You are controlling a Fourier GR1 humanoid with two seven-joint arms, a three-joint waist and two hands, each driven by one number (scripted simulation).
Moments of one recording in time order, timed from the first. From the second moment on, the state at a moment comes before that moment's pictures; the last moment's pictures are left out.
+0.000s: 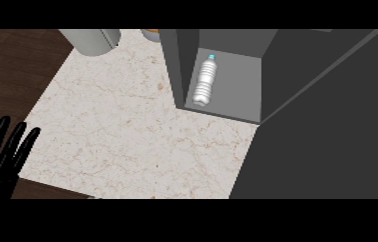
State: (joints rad) left arm 0.33 0.65 -0.08 -1.87 0.93 -0.26 -0.41; right arm 0.59 -0.49 0.65 -2.49 -0.01 0.43 -0.03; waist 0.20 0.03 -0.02
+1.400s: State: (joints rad) left arm 0.31 0.69 -0.04 -1.83 0.97 -0.32 -0.39; right arm 0.35 -0.54 0.61 -2.47 -0.04 0.54 0.05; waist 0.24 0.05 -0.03
